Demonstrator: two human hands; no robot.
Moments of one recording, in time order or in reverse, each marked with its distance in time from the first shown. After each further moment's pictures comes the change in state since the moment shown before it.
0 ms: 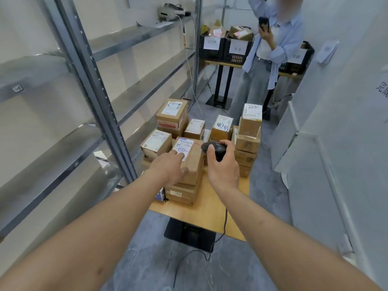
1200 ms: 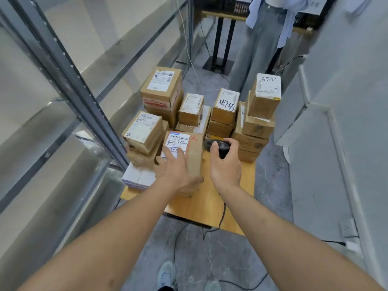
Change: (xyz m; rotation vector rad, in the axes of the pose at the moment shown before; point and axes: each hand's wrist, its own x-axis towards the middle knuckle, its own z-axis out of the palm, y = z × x) left_hand 0.089 0.013 0.088 -0.135 -0.202 -0.275; right_hand 0.078 0.072 0.068 -0.045 0.006 0.242
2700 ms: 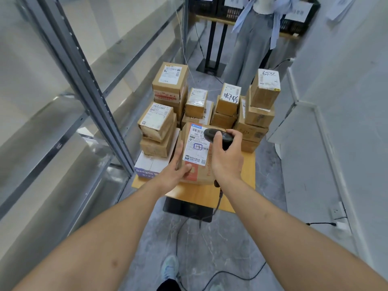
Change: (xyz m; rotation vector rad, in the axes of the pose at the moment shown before) left_hand -0.044 -0.099 0.032 -1.059 -0.320 0.328; right_hand -0.084 -0.027 0.010 0.132 0.088 -0.031
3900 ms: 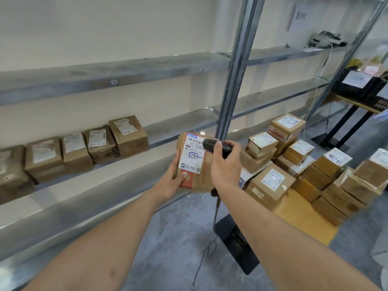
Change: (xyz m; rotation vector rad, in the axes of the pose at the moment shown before) left_hand -0.350 -0.050 0.022 -0.092 0.834 0.163; right_hand -0.259 -0.072 -0.011 0.083 -0.684 -0.328
